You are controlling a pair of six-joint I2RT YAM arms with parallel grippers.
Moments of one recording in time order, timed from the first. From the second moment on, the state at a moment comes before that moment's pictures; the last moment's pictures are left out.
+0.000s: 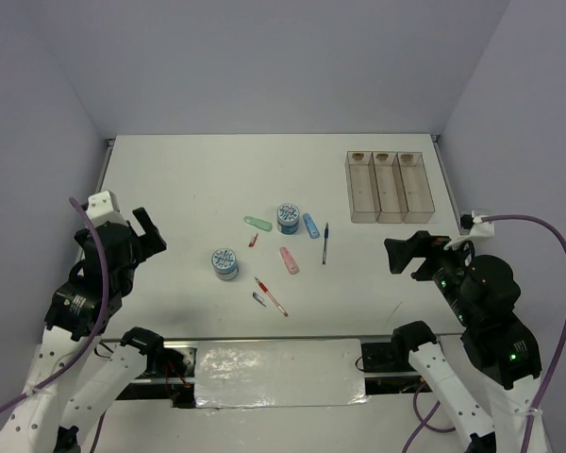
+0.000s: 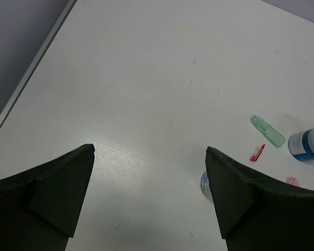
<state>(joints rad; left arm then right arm) -0.32 0.59 0.92 -0.80 -0.55 -0.46 0.28 0.39 1.03 -0.86 0.07 0.36</state>
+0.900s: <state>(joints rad) -0.41 1.19 1.21 -0.64 -0.15 -0.43 0.29 0.51 0.84 -0.68 -0.08 0.44</state>
